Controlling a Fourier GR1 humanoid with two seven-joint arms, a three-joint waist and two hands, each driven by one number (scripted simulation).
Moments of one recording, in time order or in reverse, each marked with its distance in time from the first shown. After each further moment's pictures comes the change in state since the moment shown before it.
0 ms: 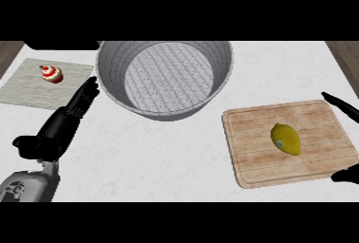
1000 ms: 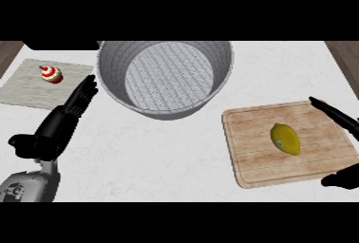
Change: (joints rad) left arm 0.000 -0.077 0.084 -0.037 -0.070 -0.075 0.045; right arm 0.021 0.102 -0.025 -0.083 0.117 0.040 -0.008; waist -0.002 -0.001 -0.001
